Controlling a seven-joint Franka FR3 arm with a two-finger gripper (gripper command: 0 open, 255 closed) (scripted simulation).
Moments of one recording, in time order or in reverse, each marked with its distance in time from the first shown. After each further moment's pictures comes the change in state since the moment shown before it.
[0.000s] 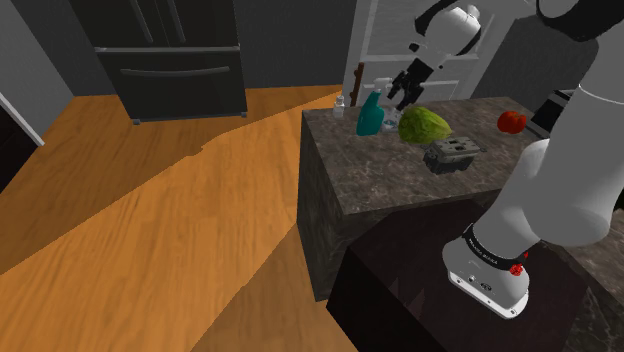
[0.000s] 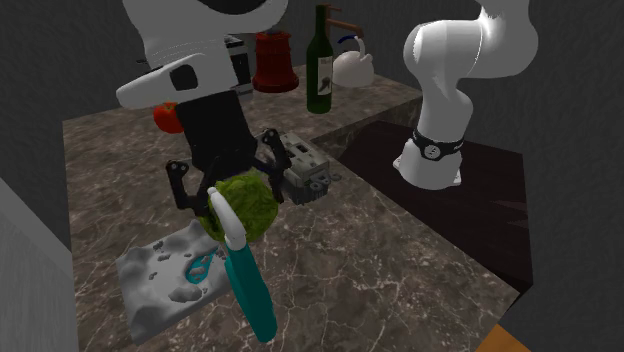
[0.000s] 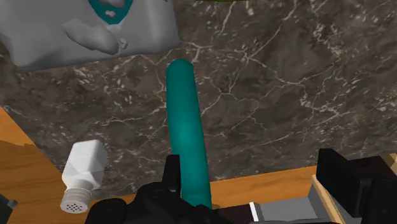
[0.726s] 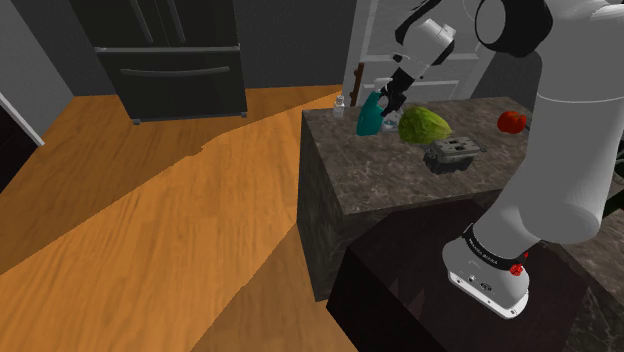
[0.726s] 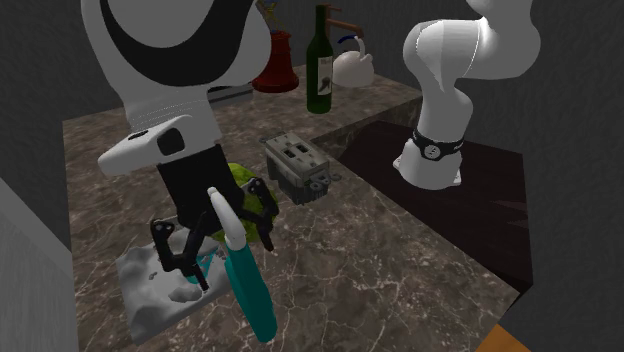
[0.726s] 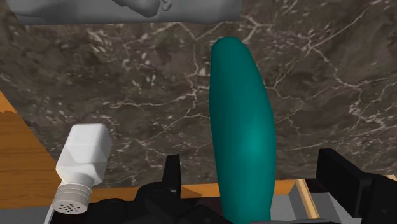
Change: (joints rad) arm -0.126 0.240 0.134 0.135 0.241 -0.063 -0.234
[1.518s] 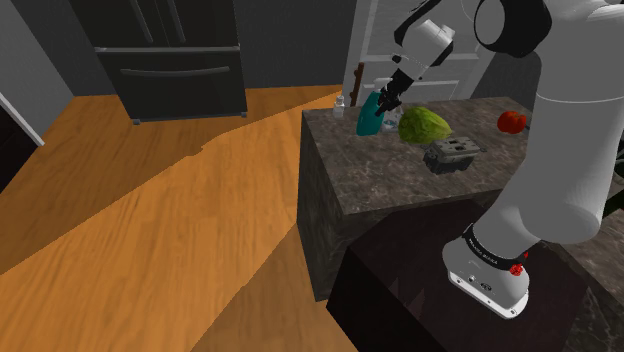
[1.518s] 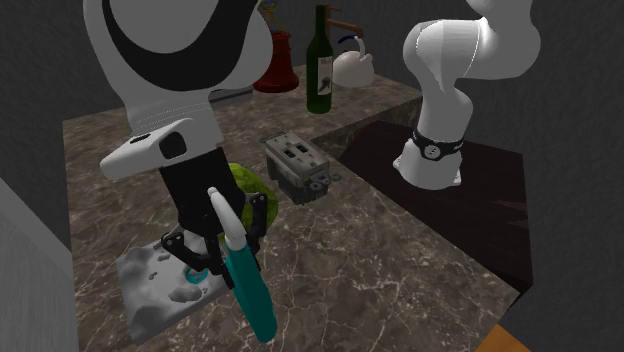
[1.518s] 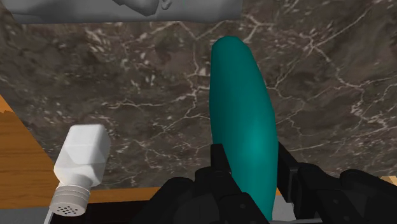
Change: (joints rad) arm 0.002 0.003 0.004 -0.003 0.006 0.006 -0.002
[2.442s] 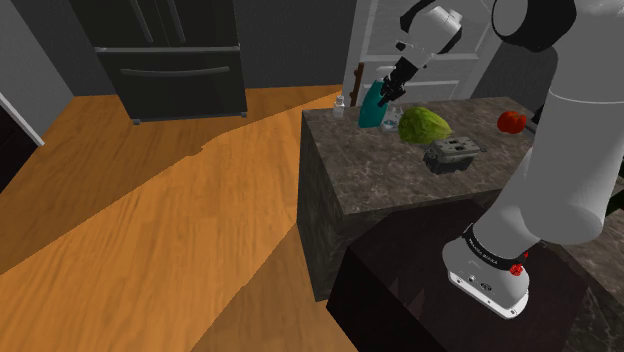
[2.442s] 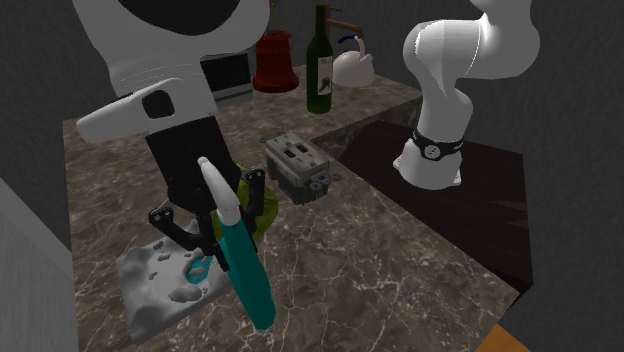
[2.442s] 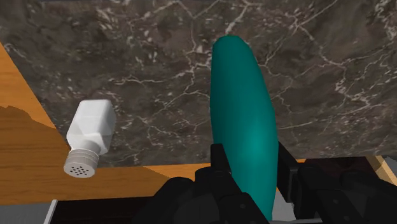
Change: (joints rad) arm 0.036 -0.078 -0.041 0.015 -0.078 -0.036 0.073
